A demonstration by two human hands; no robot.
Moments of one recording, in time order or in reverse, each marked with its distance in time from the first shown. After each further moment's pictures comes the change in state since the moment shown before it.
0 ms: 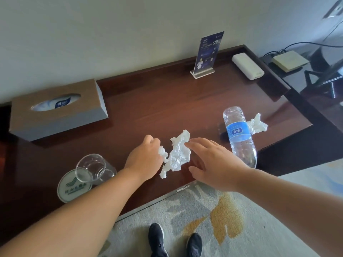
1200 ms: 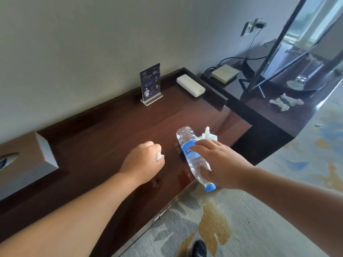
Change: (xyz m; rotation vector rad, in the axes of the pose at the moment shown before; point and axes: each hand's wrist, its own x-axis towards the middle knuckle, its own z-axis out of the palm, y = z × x) left_hand 0.061 0.113 -0.047 -0.098 0.058 0.362; right_hand -0.052 0.085 -0.065 -0.151 0.151 0.208
